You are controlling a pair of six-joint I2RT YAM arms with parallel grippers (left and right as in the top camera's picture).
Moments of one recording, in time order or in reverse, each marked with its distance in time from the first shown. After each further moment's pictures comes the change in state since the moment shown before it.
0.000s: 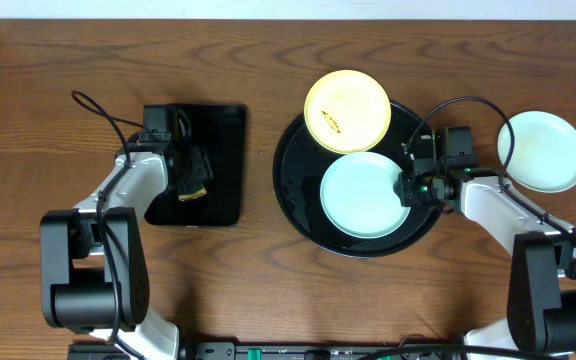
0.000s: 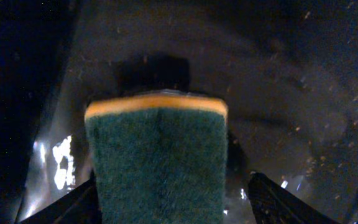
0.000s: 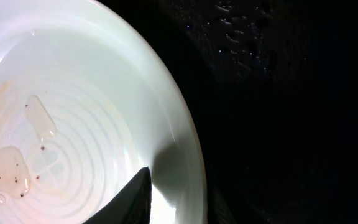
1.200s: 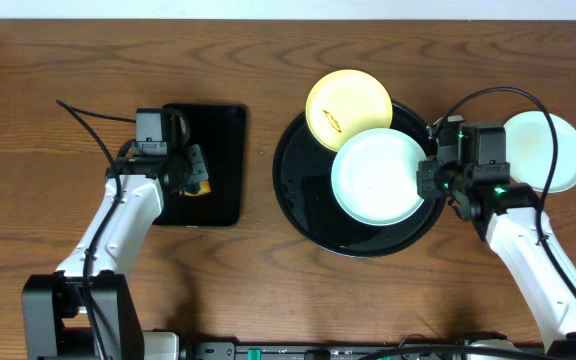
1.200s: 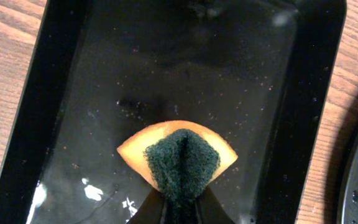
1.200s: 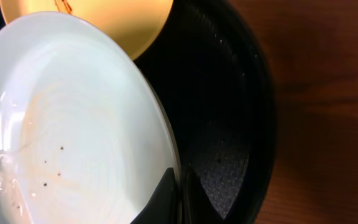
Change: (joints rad) left arm -0.035 -0.241 -0.066 -0.036 0.027 0.004; right arm -0.004 -0.343 -0.006 -0.066 0.121 0.004
